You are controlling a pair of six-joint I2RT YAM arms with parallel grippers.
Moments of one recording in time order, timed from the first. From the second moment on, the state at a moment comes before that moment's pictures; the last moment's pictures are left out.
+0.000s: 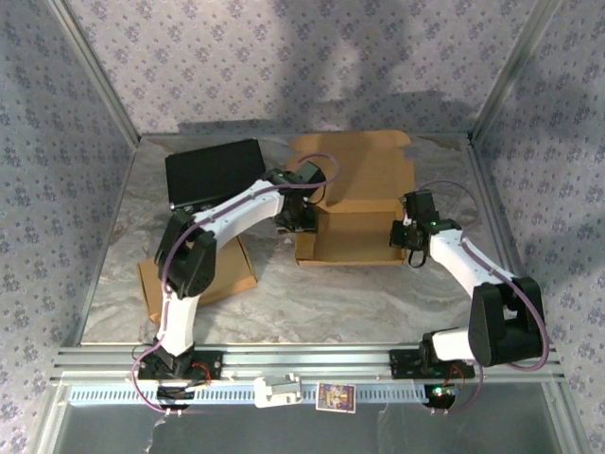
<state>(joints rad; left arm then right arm) -0.75 1.98 1.71 -1.01 0.01 -0.68 0.16 1.35 0.79 -0.48 0.05 0.29</state>
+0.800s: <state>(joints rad) -0.53 1.77 1.09 -0.13 0.54 -0.87 -0.01 1.54 0.85 -0.51 -0.20 0.19</state>
